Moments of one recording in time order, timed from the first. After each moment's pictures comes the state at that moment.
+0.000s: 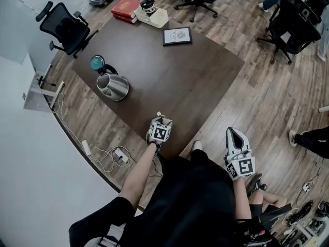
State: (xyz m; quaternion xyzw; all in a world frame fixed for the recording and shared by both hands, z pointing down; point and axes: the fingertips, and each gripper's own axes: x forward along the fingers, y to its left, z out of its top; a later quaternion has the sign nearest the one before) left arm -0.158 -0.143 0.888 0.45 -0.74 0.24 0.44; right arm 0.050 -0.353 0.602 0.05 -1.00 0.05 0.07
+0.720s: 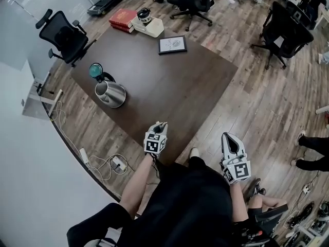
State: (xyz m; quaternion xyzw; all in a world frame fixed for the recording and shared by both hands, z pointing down) left arm -0.141 -0.171 0.797 0.49 -0.79 0.13 0.34; right arm 0.067 -0.350 0.598 0.06 -1.00 0.05 0.05
